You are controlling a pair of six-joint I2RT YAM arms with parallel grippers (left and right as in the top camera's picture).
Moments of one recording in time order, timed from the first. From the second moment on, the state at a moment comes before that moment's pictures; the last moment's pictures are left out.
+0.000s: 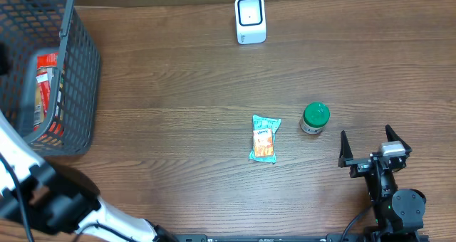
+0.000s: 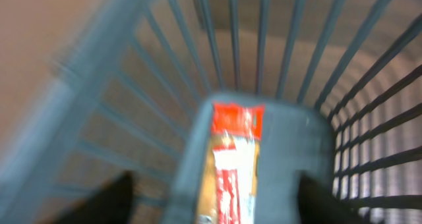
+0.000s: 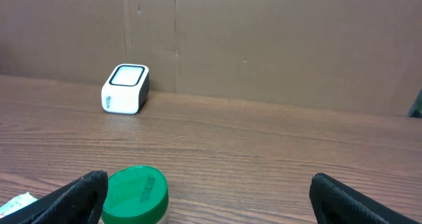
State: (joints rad) left arm 0.78 1.96 2.03 -0.76 0.25 0.39; right arm 0.10 0.01 0.02 -0.03 -0.02 -0.06
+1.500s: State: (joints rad) left arm 0.79 2.40 2.07 -0.80 0.20 0.41; right arm 0.10 0.01 0.02 -0.03 -0.02 -0.06
